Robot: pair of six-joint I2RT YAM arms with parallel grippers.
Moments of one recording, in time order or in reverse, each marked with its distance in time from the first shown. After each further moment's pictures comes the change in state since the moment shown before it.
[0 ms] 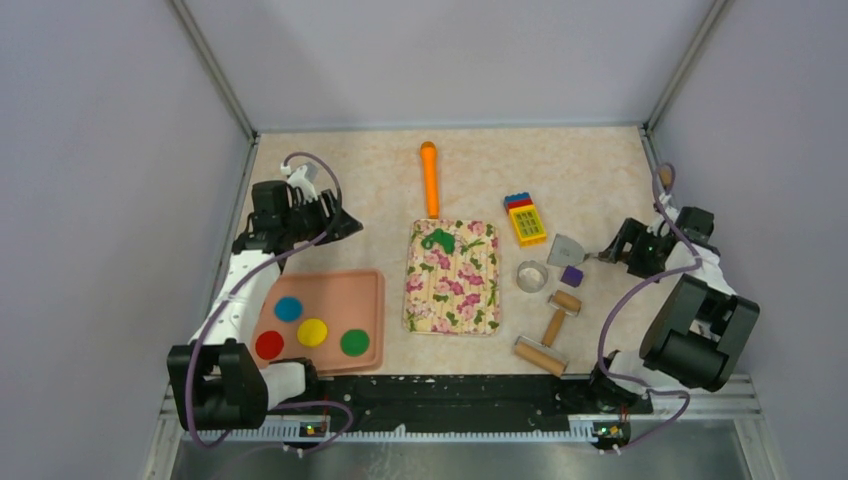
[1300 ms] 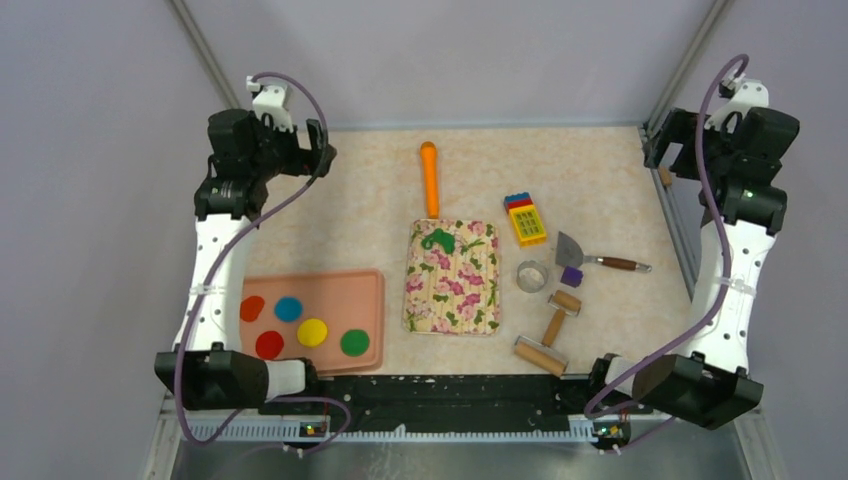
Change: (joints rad) left arm 0.000 0.108 0.576 -0.166 -0.227 0.349; right arm 0.107 -0.180 0.725 -0.268 0.146 -0.002
